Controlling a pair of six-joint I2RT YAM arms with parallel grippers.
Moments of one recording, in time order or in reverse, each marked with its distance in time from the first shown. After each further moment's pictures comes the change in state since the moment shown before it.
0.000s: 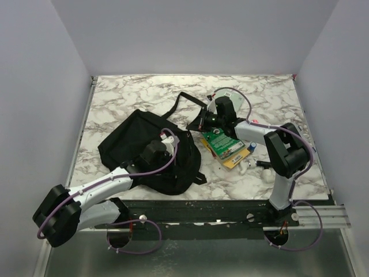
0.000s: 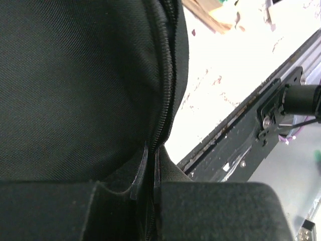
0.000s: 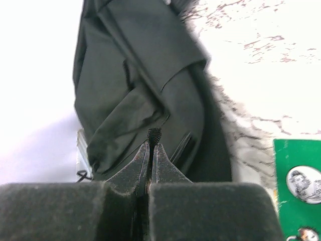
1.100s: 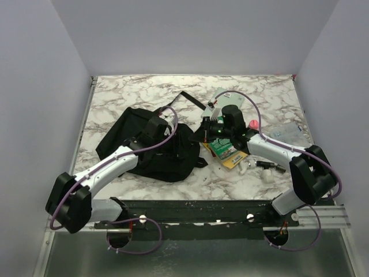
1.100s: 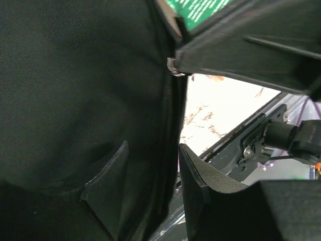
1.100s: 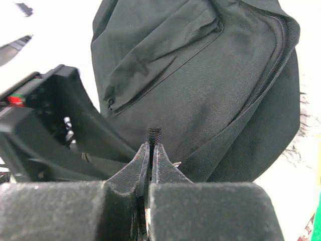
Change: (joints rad) left arm 0.129 0.118 0.308 -0.253 0.036 0.016; right arm 0.089 -0.311 -0.201 -0.054 -0.006 -0.205
